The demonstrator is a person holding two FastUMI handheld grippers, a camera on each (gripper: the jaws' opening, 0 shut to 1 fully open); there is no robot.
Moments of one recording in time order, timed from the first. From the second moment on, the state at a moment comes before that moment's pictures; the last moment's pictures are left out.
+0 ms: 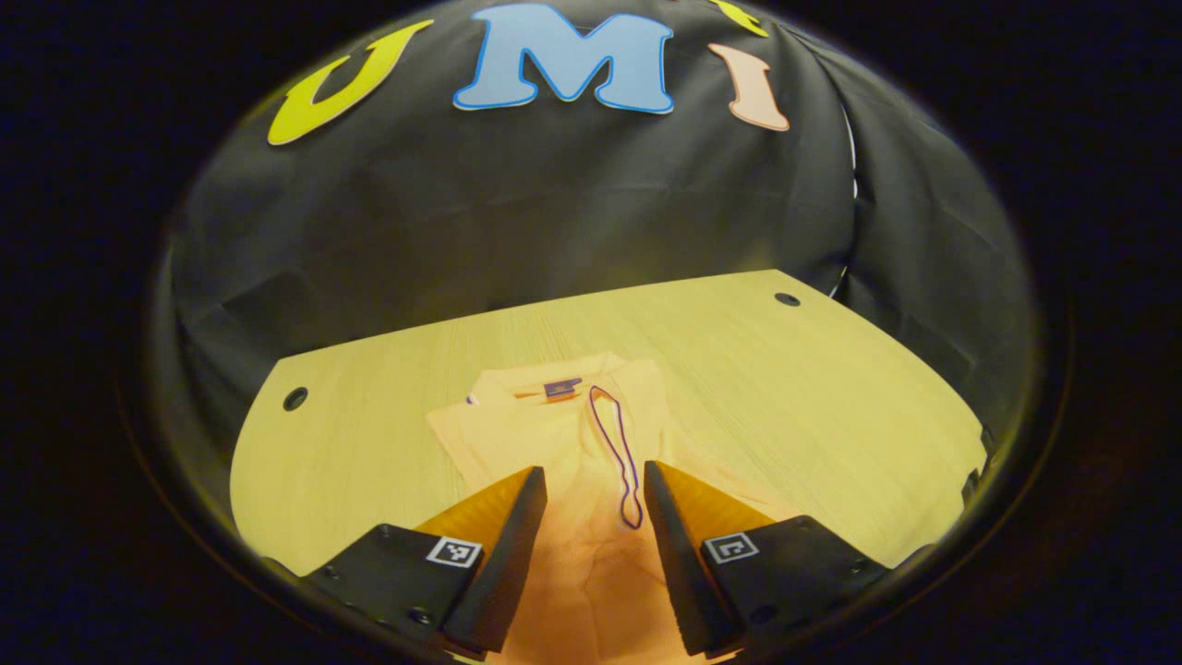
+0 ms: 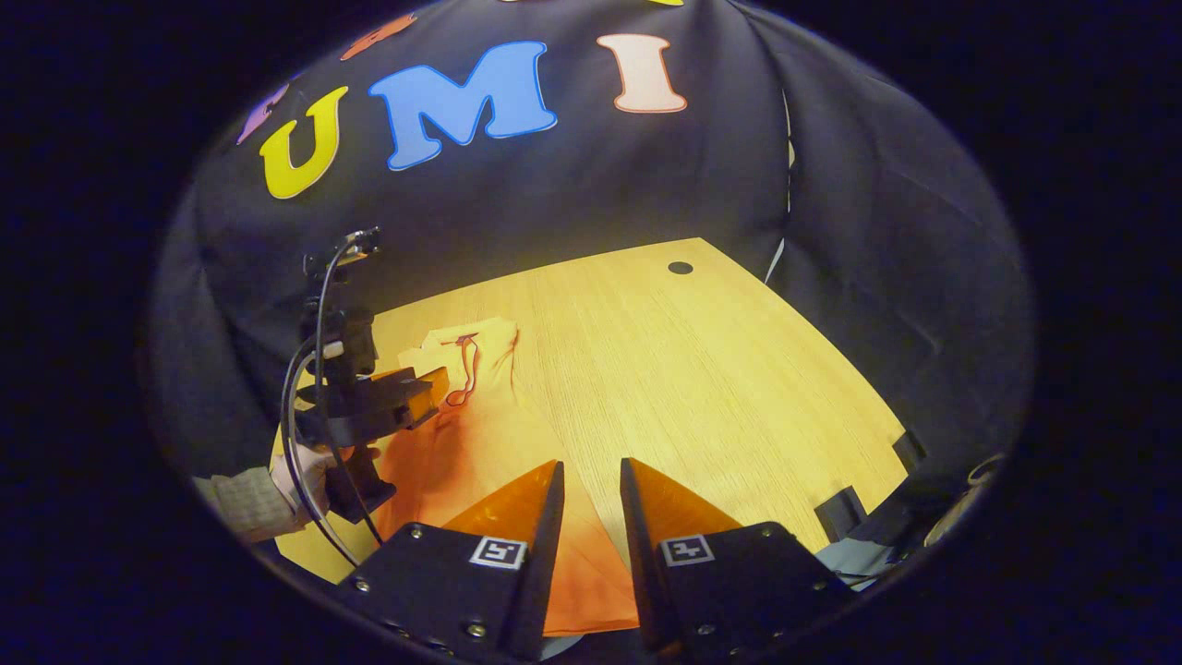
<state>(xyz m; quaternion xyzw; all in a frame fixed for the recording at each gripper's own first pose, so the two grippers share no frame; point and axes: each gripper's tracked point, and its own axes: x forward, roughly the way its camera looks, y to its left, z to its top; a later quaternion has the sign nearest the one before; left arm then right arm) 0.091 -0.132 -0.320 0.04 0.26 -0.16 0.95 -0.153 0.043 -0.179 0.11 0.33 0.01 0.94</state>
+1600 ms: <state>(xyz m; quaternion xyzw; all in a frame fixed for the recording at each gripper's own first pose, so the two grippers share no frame) -0.210 0.006 -0.403 0.02 0.43 -0.07 0.90 -0.208 0.069 -0.345 0.02 0.54 0.15 0.83</state>
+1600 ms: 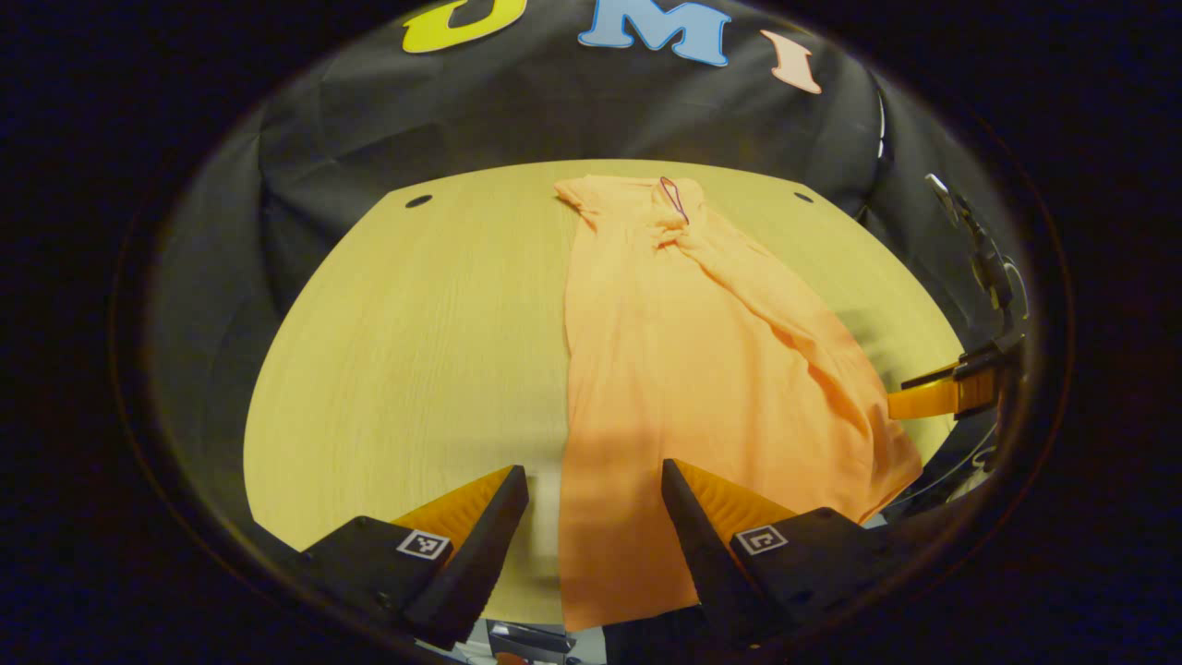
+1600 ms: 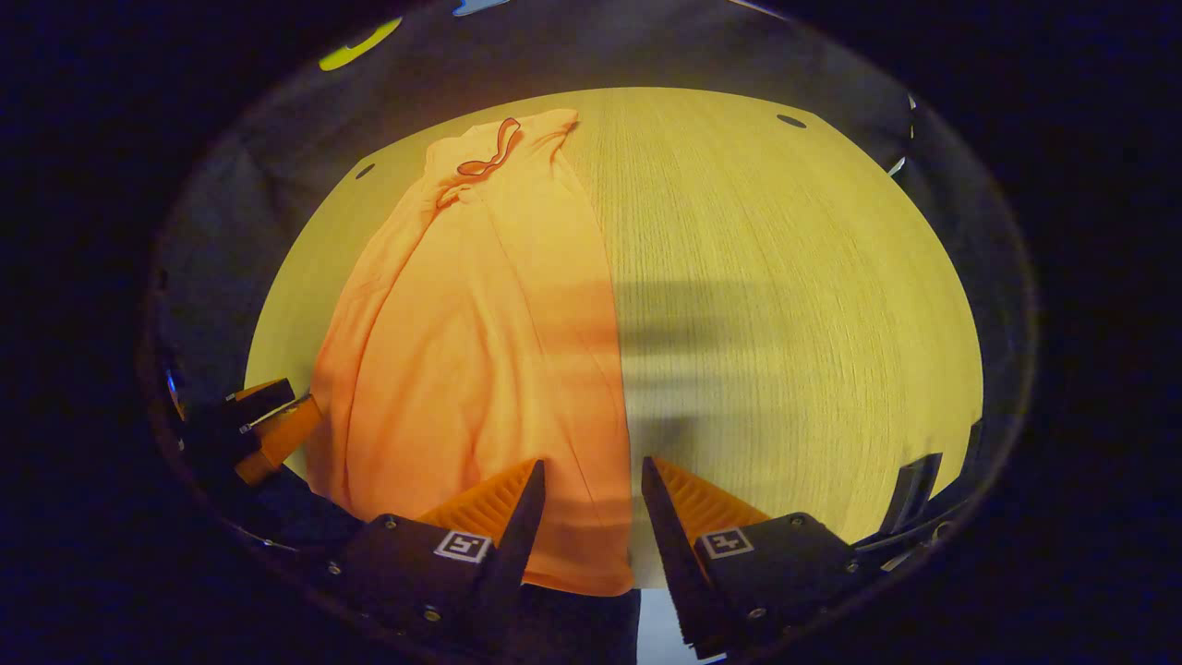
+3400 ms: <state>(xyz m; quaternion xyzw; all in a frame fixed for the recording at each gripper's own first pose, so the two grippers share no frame) -0.202 -0.015 -0.423 0.08 0.44 -0.13 0.88 -0.208 0.068 -0.362 -0.05 0.58 0.14 0.80</state>
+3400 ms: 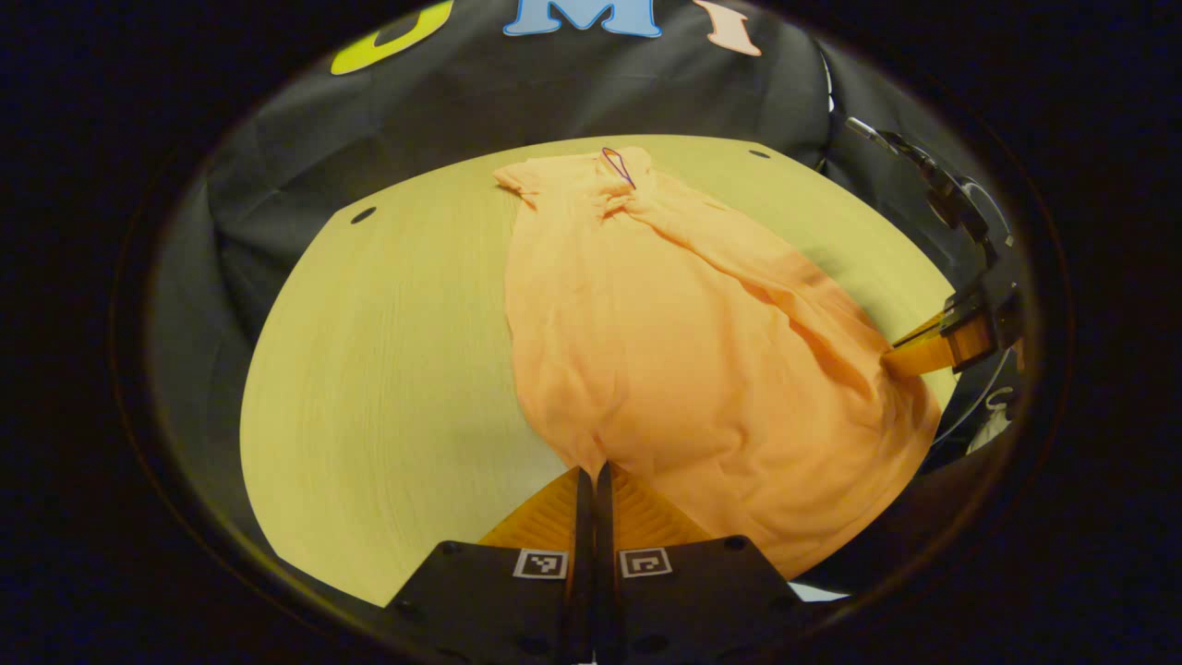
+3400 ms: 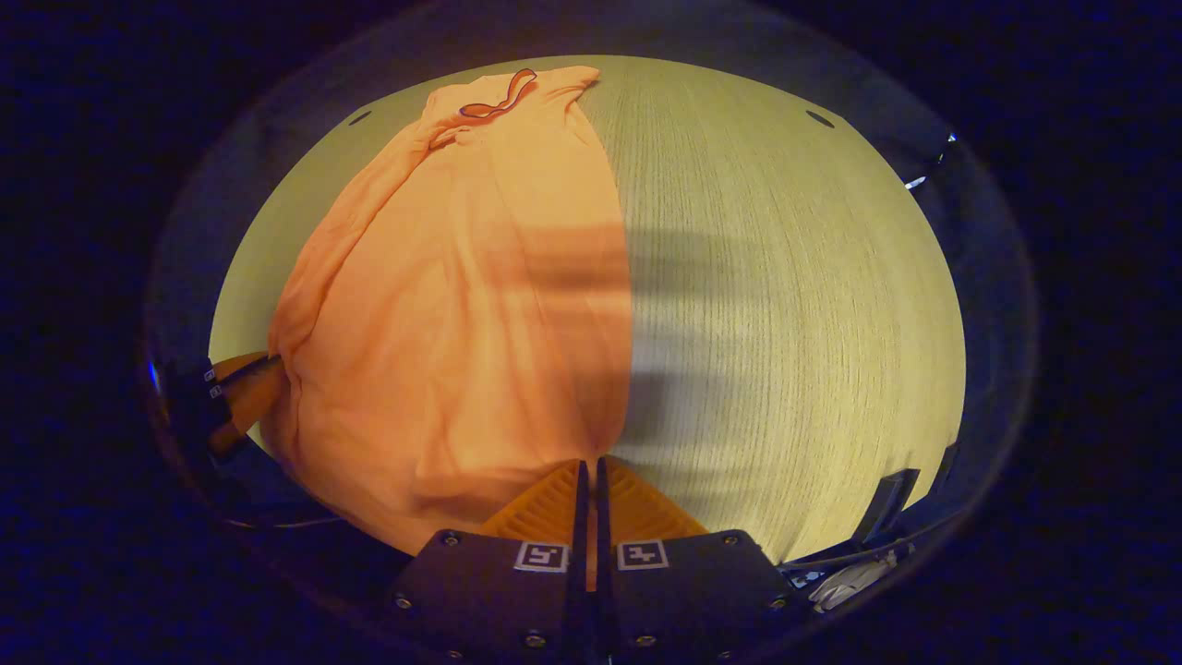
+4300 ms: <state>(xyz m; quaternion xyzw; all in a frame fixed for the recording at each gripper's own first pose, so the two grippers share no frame) -0.098 0.001 -0.367 0.01 0.40 -0.07 0.91 -0.122 0.088 -0.311 0.00 0.53 0.15 0.84</state>
